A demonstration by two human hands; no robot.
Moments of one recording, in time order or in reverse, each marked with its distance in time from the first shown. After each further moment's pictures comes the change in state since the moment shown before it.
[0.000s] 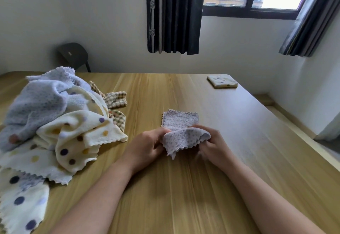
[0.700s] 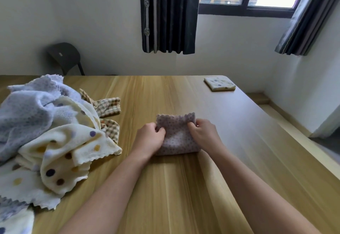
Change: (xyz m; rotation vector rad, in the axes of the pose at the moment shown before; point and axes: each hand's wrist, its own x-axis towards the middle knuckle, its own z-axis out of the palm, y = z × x) left_hand 0.066 0.014 0.005 -0.061 0.107 -0.645; right_hand 0.064 0.004 -0.001 -0.421 0.189 0.532
